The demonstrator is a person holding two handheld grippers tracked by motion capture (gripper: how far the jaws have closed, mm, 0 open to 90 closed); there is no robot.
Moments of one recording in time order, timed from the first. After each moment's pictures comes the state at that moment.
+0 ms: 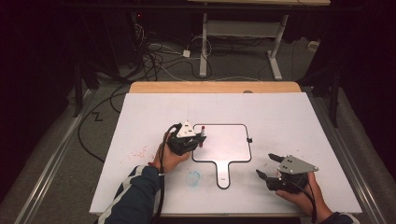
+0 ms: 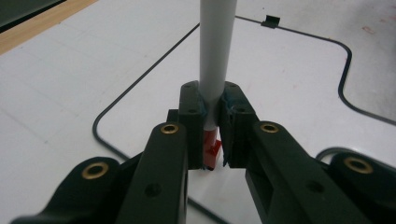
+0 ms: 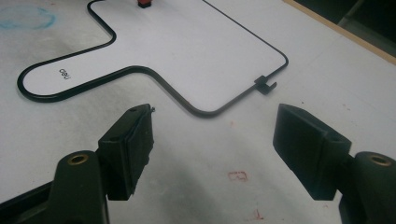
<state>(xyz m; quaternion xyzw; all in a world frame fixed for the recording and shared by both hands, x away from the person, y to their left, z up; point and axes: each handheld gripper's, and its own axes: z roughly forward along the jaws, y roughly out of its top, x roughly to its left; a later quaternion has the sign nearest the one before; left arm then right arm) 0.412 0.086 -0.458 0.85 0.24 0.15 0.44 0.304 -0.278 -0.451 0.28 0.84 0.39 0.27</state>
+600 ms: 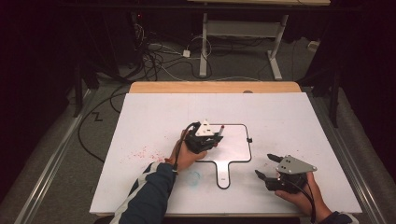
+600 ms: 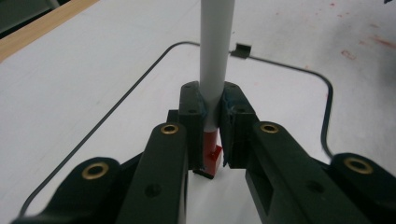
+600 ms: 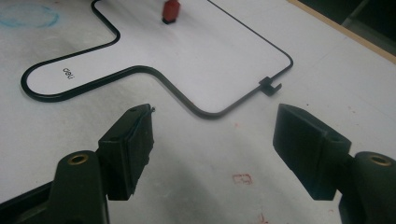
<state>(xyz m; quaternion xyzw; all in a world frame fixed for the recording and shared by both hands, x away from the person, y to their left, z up) 0.424 0.026 -0.458 0.86 0.20 0.14 0.46 0.304 -0.276 -0.452 0.27 0.84 0.39 0.27</state>
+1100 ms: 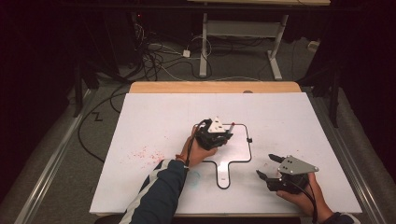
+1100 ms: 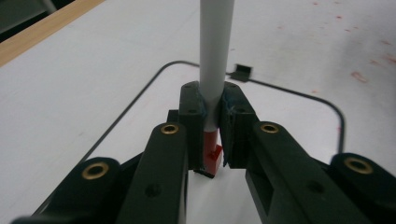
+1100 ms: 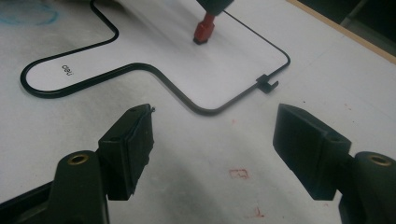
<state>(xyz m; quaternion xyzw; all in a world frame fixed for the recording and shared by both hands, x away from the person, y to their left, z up) 0.437 0.000 -0.457 0.86 0.20 0.14 0.46 0.303 -0.279 -0.452 0.27 0.84 0.39 0.27</state>
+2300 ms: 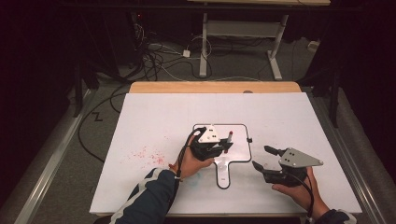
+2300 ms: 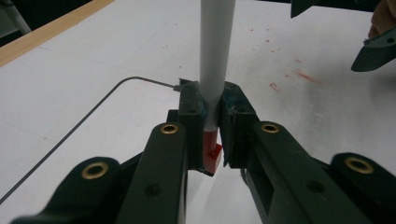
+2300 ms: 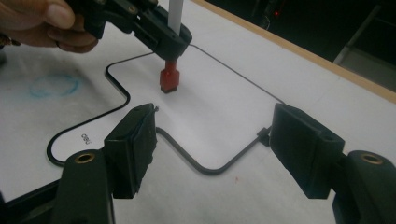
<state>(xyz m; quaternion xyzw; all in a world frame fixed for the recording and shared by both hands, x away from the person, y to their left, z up) 0.390 0.013 -0.439 0.85 0.16 0.10 0.50 0.310 -0.268 -0.427 0.27 0.81 0.46 0.27</state>
